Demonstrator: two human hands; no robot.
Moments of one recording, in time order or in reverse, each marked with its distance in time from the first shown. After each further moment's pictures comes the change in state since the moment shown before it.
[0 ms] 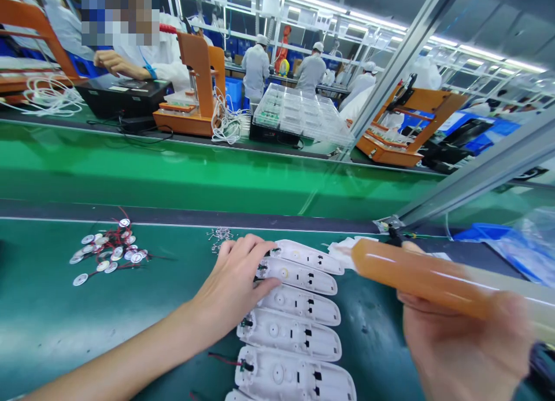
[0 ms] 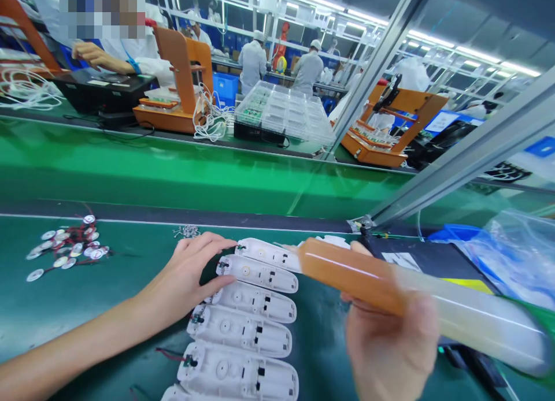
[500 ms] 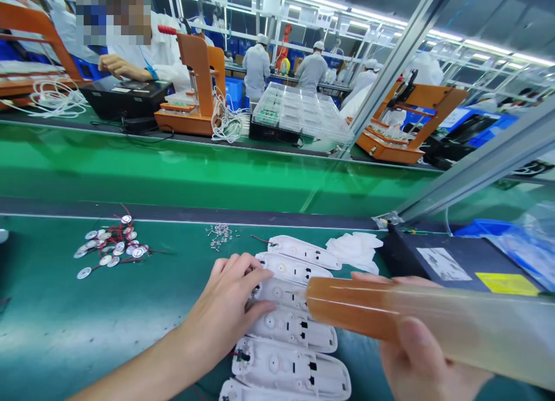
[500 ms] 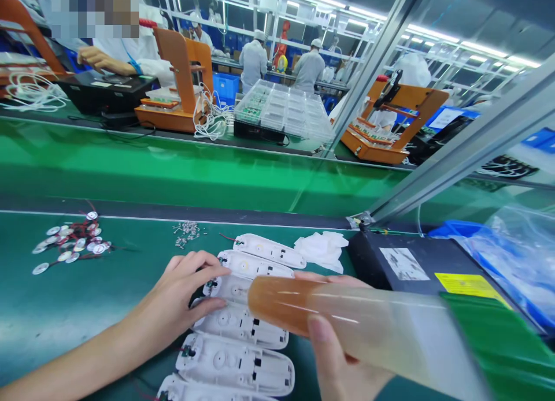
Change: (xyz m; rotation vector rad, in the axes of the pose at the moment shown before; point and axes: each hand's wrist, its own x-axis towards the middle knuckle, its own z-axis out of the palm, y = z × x) left_hand -0.030 0.005 0.011 0.019 0.007 0.043; right_hand -0.046 0.008 -0.015 -0.232 -0.277 -0.123
